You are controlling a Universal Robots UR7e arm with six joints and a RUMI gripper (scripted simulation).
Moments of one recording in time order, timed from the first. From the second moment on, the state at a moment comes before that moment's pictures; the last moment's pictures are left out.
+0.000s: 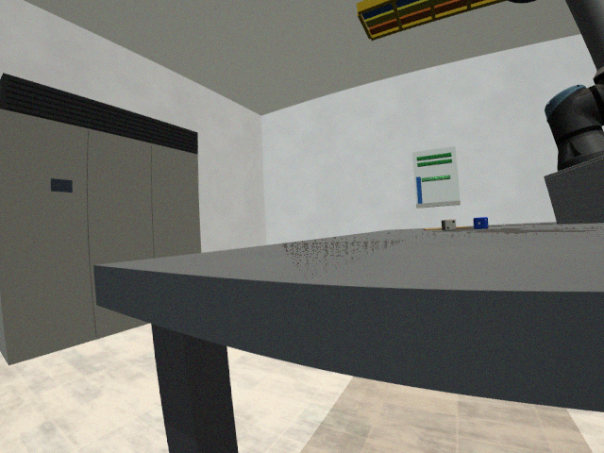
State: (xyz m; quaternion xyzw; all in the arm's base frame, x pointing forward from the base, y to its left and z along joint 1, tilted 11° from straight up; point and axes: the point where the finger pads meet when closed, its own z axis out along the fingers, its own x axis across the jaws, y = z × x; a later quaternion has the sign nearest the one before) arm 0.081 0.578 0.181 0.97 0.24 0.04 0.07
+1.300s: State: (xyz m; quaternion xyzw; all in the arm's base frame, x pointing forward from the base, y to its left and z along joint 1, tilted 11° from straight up) arm 0.117 0.558 0.176 0.97 0.23 0.04 0.07
